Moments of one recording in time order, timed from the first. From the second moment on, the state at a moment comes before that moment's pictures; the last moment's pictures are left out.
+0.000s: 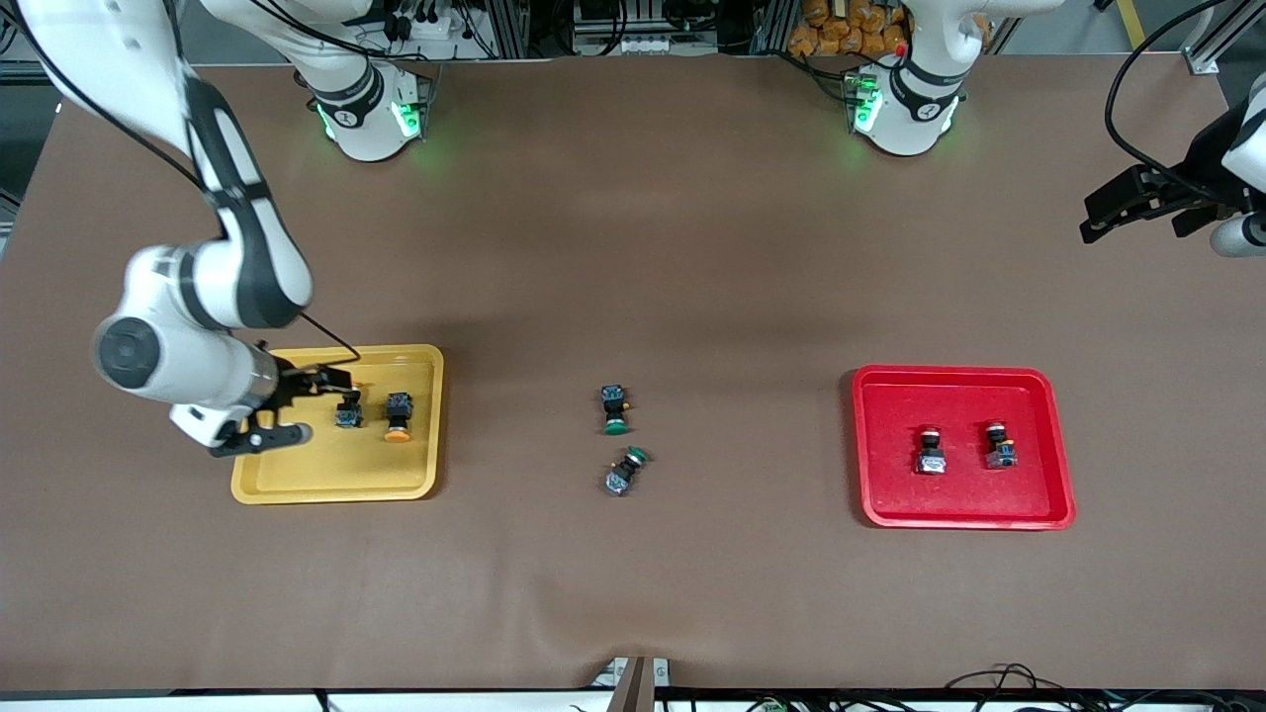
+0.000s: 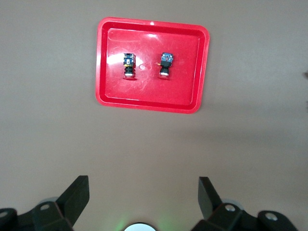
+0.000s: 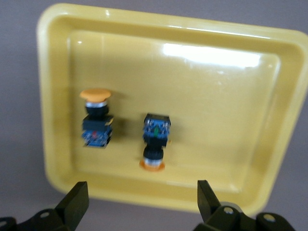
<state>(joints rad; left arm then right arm) -0.11 -0.02 0.04 -1.51 0.00 1.46 -0.12 0.04 0.35 0.02 -1.83 0.04 2.00 -0.12</state>
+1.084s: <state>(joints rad) -0.11 -0.02 0.05 -1.50 0.00 1.46 -0.12 -0.02 -0.19 0.04 -1.71 0.04 1.48 -0.07</state>
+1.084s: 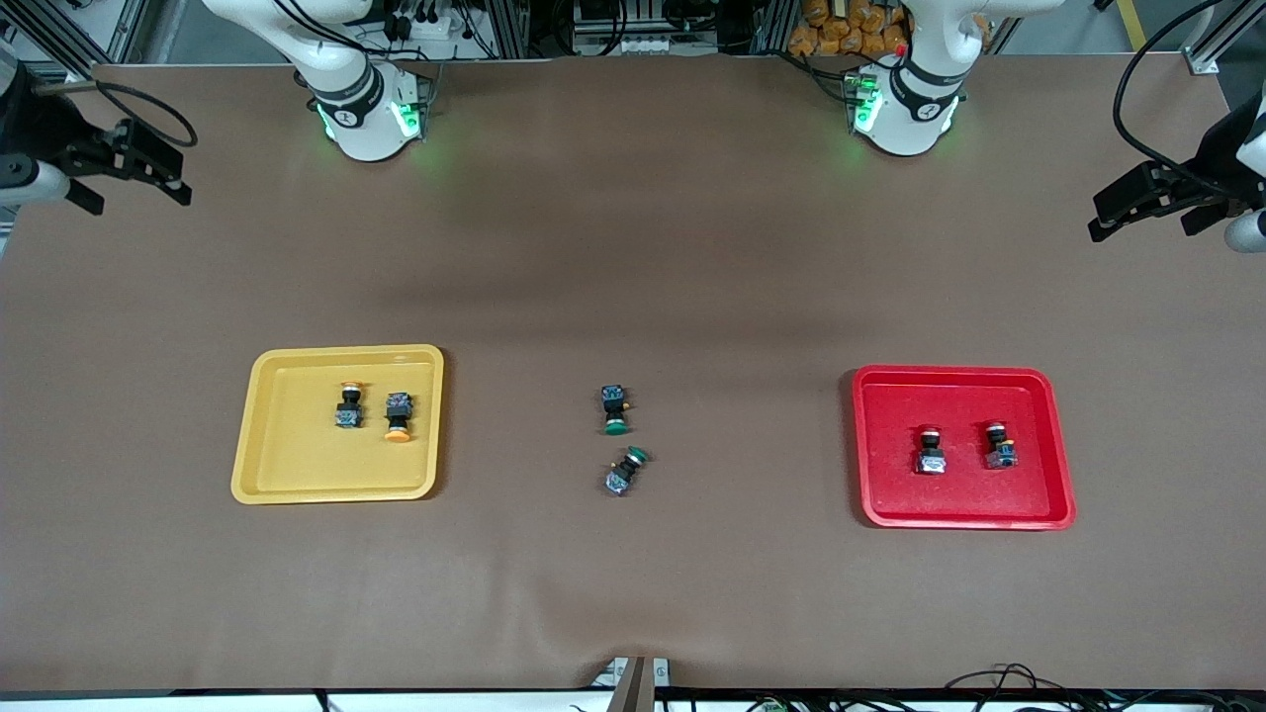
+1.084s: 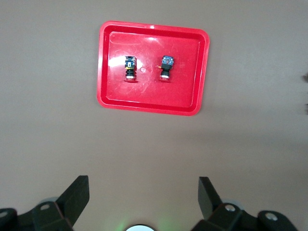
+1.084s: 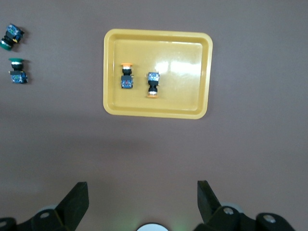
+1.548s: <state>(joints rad) -0.11 -0.02 0.05 -1.49 0.00 1.46 -0.12 0.00 -0.19 0.02 -1.71 0.04 1.45 -0.06</state>
